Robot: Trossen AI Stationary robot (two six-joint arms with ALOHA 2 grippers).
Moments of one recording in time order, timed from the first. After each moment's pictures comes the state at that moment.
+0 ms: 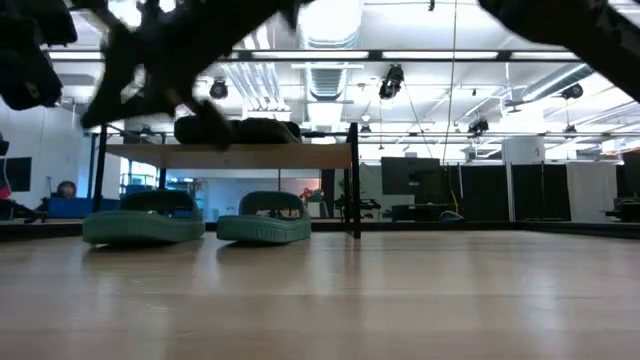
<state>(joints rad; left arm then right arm) 0.16 0.27 0.69 -1.16 0.15 -0.51 0.17 2.55 2.35 -0.45 0.16 0.80</state>
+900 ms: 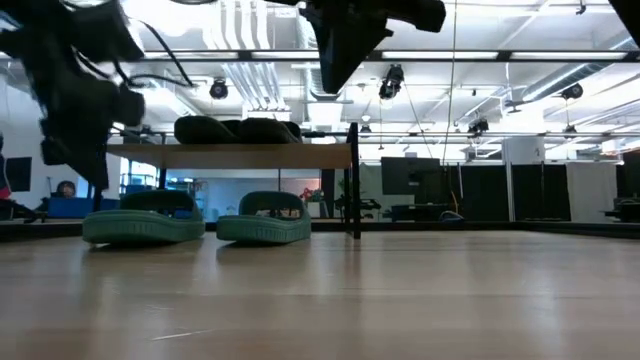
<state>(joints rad) 0.16 0.78 0.49 -0.83 0.03 -0.65 0.35 2.33 2.34 -1.57 0.71 1.39</state>
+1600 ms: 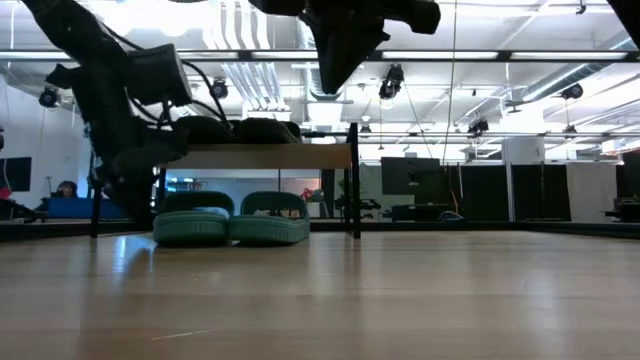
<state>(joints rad) 0.16 1.19 0.50 -0.49 -0.17 -0.60 0.35 2.33 2.33 -1.57 0.77 1.35</state>
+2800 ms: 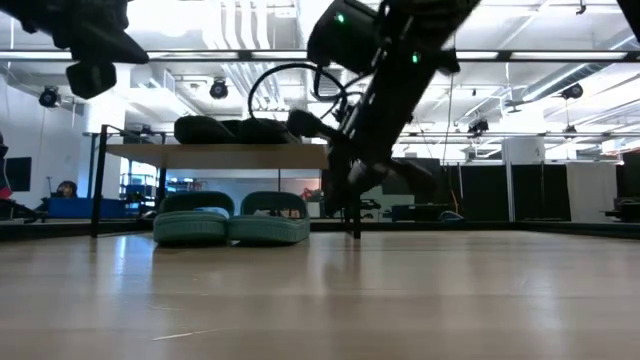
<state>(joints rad) 0.13 0.44 0.63 -0.65 0.02 -0.65 0.09 1.96 1.27 -0.35 0.34 1.36</state>
